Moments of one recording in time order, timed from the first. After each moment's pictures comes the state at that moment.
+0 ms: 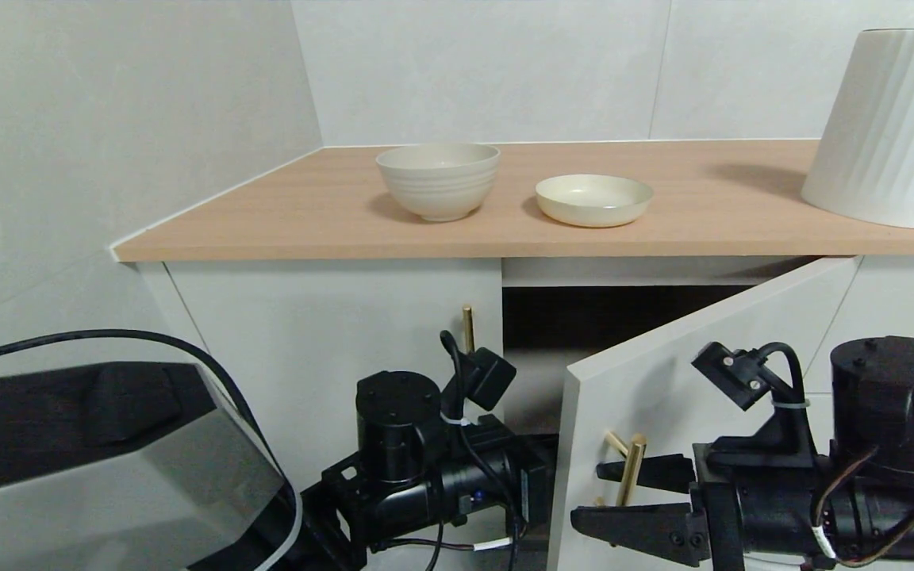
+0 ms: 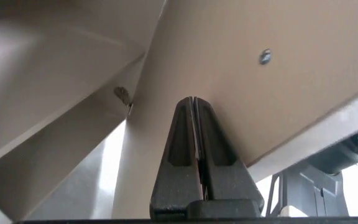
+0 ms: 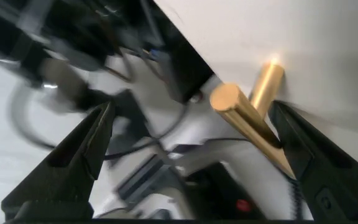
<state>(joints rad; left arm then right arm) -0.79 2.11 -0.65 -1.30 -0.42 -0.36 0.67 1.56 -0.46 -0.78 0.54 0.41</state>
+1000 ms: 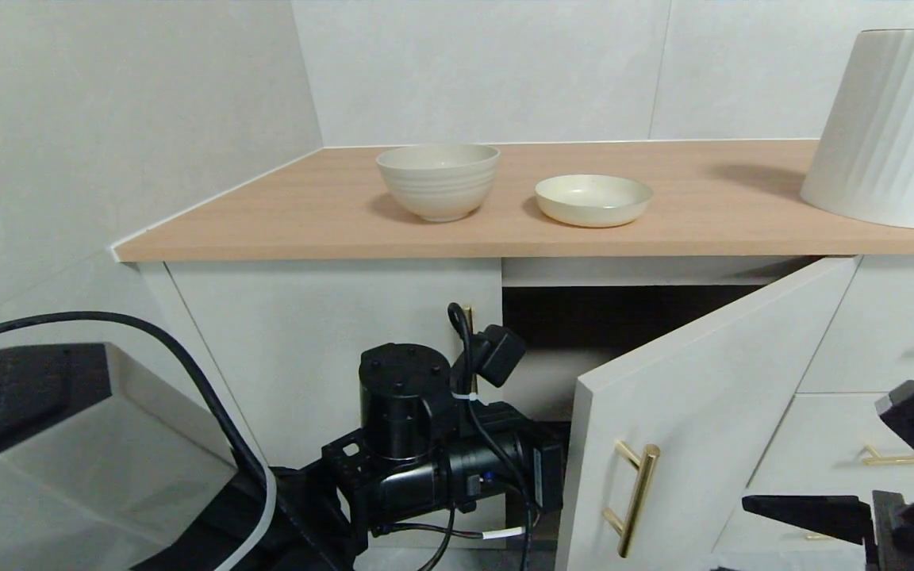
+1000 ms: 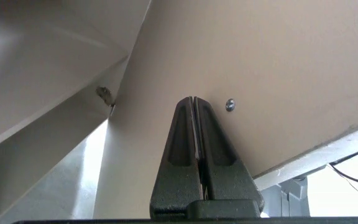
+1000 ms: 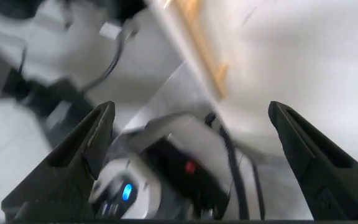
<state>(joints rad) -0.81 2.03 -0.73 -1.14 -0.43 -0.44 0.70 1.10 -0.38 -0.31 0.23 0.28</state>
